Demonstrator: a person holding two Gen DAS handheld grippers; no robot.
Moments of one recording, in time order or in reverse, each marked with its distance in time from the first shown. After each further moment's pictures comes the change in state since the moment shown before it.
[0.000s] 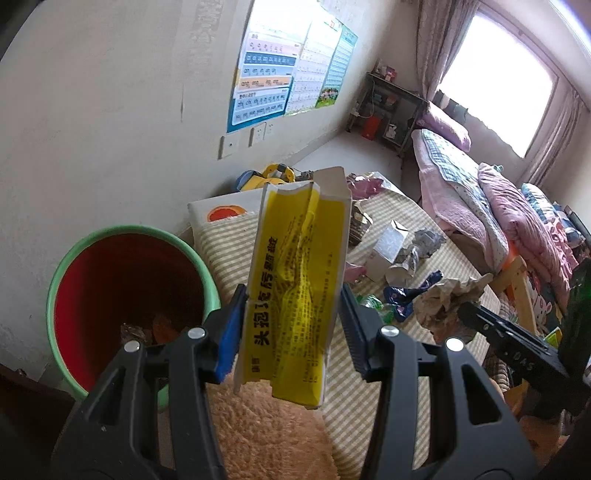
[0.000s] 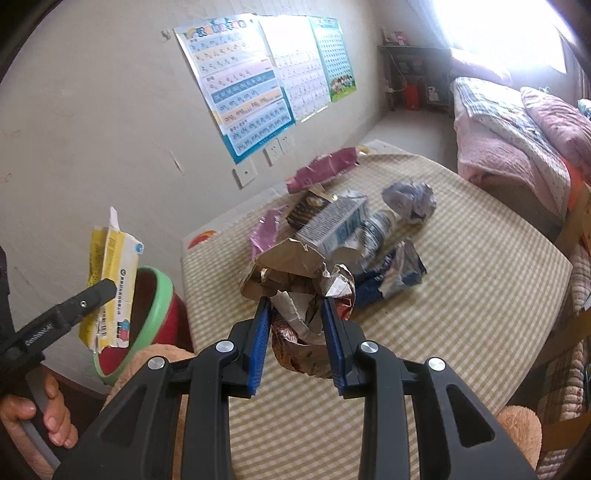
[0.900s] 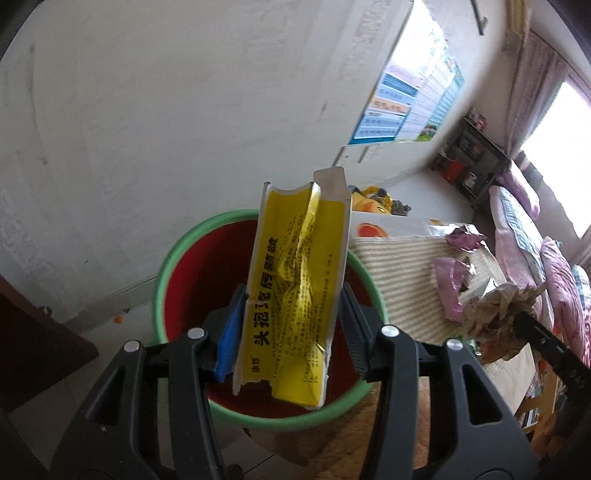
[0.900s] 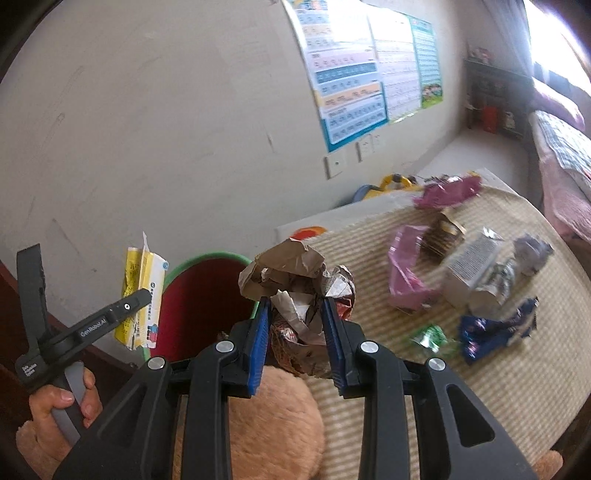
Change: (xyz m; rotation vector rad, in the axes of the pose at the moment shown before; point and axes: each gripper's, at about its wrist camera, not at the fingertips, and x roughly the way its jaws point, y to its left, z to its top) left arm -0.030 0.157 -0.015 -0.295 -0.035 0.222; right arm 0.040 0.136 0.022 -0.218 0.056 0.188
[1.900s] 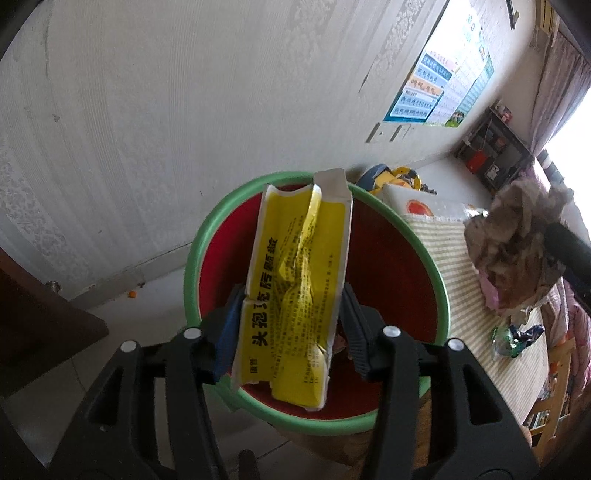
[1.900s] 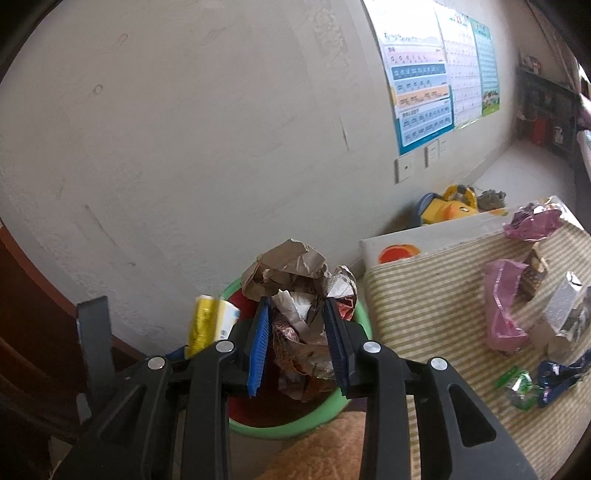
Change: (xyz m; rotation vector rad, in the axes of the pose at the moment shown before) left arm 0.036 0.034 -0.011 -0.040 0.105 0.062; right arm 0.053 0.076 0.030 -0.069 0.040 0.173
